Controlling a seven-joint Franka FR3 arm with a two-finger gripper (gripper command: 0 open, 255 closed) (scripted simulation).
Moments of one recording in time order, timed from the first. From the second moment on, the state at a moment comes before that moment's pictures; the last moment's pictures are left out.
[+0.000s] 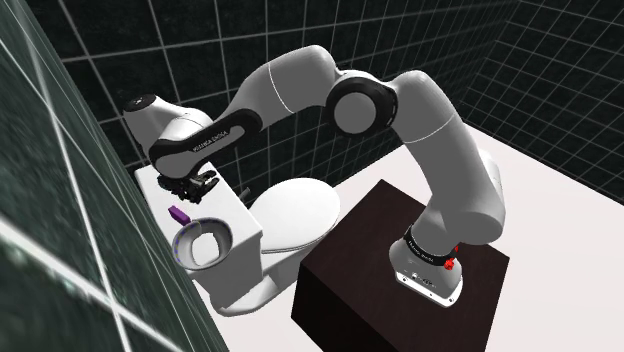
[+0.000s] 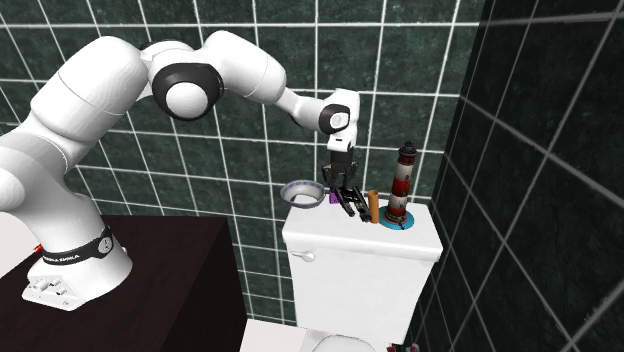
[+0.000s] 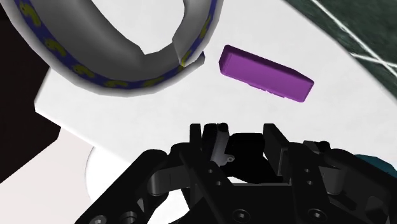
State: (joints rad) arm 0.29 0.90 0.34 -1.29 -0.36 2.07 1.80
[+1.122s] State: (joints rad) arm 0.37 0.71 0.40 -1.53 -0.34 2.10 1.98
